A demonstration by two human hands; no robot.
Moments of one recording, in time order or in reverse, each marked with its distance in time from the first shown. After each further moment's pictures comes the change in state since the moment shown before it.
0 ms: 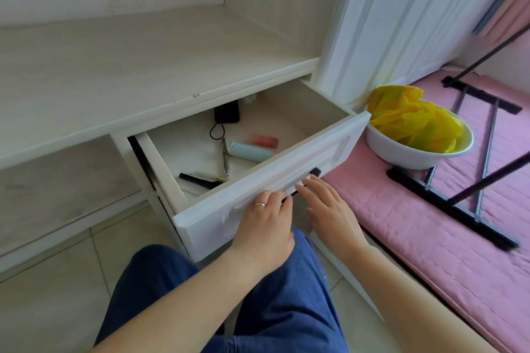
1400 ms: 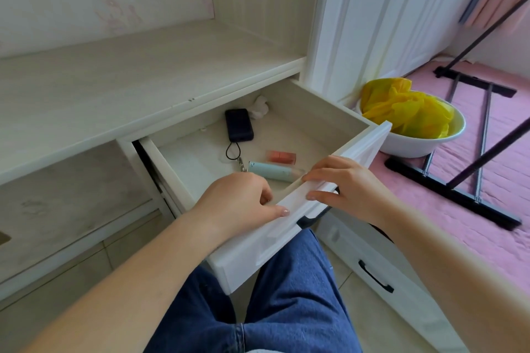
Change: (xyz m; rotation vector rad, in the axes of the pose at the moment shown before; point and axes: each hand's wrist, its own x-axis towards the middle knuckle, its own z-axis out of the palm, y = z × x) left_hand -0.013 -0.014 -0.097 -0.236 -0.207 -0.174; right_hand 0.016 -0.011 -0.107 0.272 -0.156 -0.051
